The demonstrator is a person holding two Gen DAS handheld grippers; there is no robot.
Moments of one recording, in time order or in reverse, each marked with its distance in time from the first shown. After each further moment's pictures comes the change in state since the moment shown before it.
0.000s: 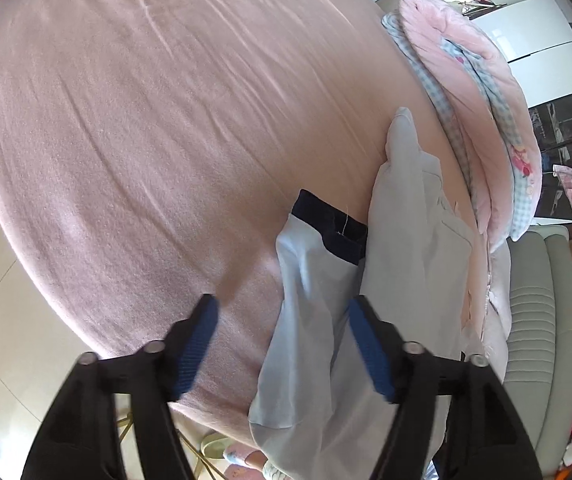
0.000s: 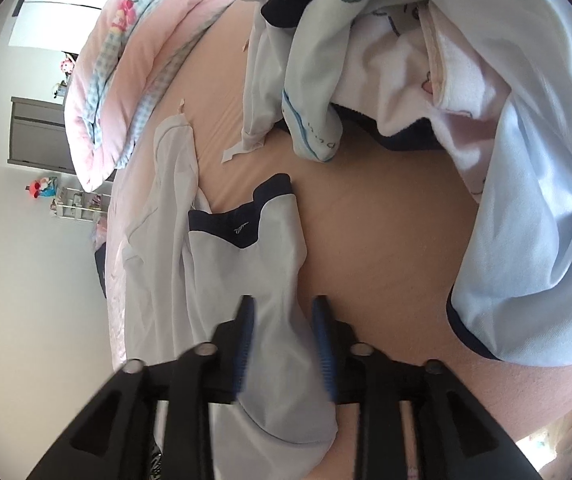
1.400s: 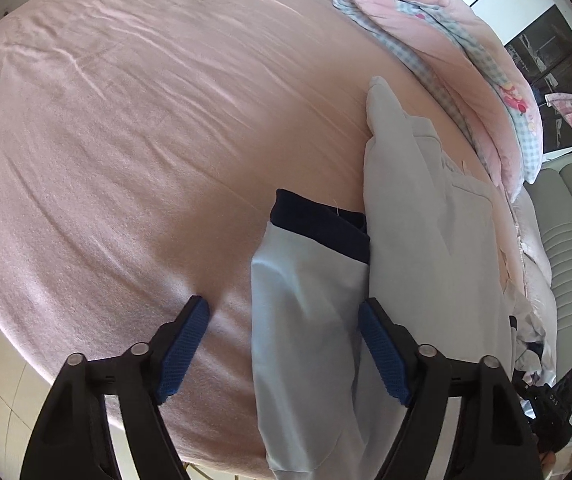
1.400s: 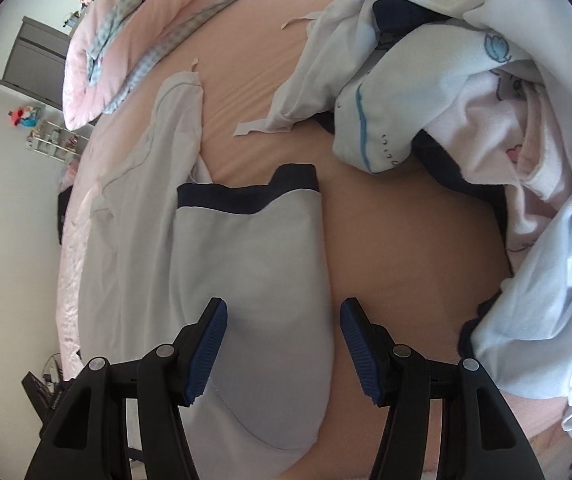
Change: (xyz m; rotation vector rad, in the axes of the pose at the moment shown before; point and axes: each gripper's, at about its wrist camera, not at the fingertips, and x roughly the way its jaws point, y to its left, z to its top) left arm 0.021 -0.025 -0.002 0.251 -0.048 0.115; right arm 0.009 0.036 0.009 -0.226 0.060 -0.162
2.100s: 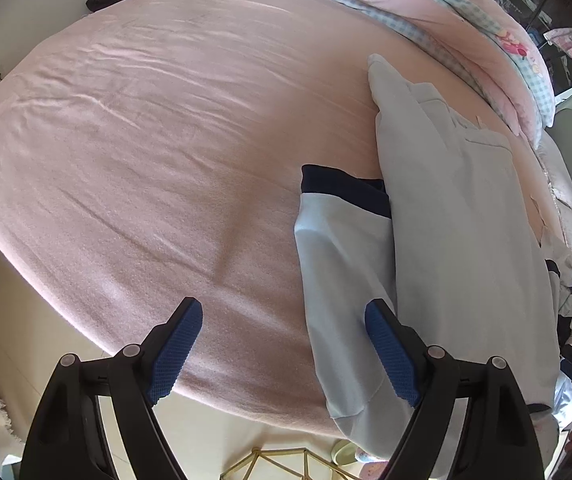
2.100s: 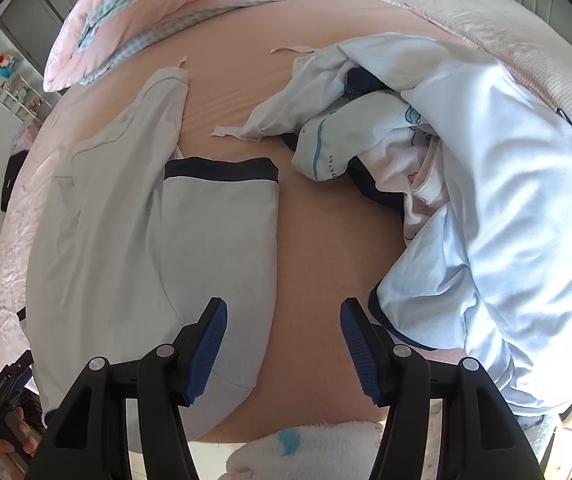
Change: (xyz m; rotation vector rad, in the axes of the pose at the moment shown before) left arm -0.012 -0.008 0.007 0.174 0.041 0.166; right arm -0.047 0.022 -0.027 -0.161 -0.057 -0.326
